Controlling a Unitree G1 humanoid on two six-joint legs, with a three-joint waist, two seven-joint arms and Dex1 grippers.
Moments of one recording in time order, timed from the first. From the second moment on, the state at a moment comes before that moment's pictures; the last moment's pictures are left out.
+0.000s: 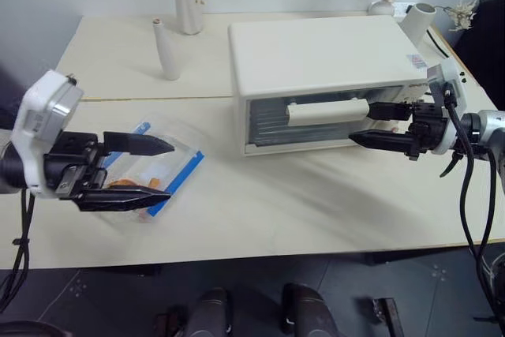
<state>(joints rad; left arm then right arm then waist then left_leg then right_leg) -0.39 1.17 0.36 -0.32 -1.05 0.91 -1.18 -0.66 -0.92 -0.14 0.03 0.68 0.78 1.22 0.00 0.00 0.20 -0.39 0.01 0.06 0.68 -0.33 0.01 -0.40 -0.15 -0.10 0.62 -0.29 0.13</state>
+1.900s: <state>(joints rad) -0.82 0.54 -0.32 0.01 -0.27 0.48 -1.18 0.14 -0.98 -0.82 -0.60 0.99 0.96 1.00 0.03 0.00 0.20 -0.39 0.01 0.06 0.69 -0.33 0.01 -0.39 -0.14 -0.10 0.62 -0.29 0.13</state>
